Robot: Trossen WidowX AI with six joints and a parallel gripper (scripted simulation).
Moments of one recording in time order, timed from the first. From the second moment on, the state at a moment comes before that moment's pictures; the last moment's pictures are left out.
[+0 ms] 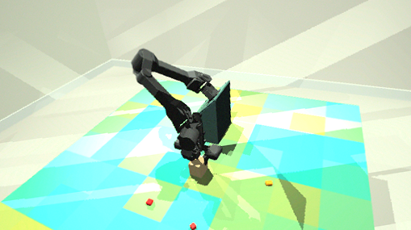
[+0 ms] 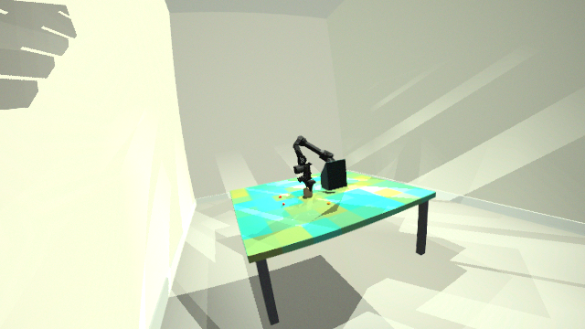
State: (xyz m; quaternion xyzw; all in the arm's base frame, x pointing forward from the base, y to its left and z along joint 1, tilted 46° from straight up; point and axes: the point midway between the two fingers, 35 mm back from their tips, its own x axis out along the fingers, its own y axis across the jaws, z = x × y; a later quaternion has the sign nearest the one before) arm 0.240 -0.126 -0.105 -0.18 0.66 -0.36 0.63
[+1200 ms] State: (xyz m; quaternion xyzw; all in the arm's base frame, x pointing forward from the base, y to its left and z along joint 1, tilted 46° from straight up) arm 0.242 -0.105 -0.087 -0.18 0.67 -0.36 0.63
